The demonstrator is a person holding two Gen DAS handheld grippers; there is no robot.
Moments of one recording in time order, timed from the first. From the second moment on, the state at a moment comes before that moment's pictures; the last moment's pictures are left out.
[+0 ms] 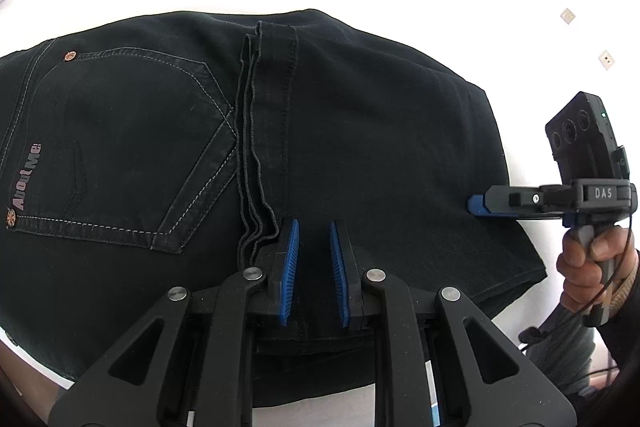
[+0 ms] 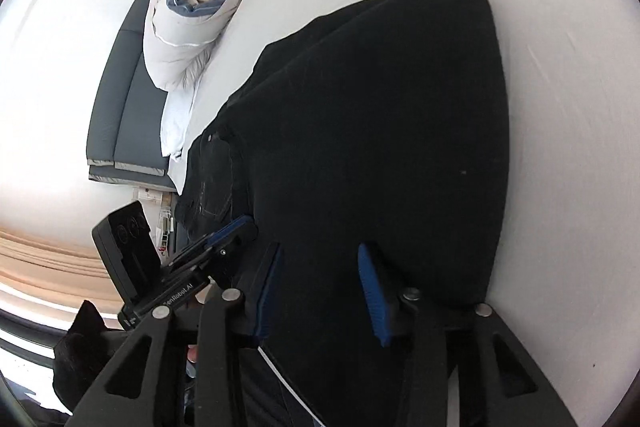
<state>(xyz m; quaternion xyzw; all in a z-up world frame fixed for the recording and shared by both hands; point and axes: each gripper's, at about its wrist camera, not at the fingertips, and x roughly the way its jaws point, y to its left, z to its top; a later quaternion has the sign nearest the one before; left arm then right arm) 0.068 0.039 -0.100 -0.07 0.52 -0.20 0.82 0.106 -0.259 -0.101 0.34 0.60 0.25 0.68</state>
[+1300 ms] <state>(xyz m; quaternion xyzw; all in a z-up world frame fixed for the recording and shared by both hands) -0.037 0.326 -0.110 -0.54 0.30 -0.02 0.79 0.100 -0.229 -0.081 0.25 0.60 0.21 0.73</state>
